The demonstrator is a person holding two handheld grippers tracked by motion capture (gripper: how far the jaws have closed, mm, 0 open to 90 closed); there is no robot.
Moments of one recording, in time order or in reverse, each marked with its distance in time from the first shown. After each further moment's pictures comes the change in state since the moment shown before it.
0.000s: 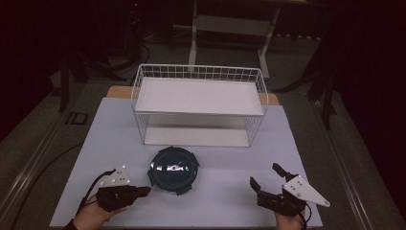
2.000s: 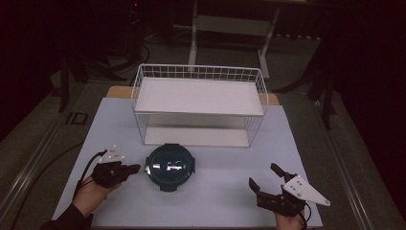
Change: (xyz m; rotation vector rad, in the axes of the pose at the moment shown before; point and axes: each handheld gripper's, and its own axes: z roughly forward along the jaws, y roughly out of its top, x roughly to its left) left arm 0.057 0.013 -0.002 0.007 0.207 -0.109; right arm 0.001 0.001 0.000 -0.002 0.038 0.003
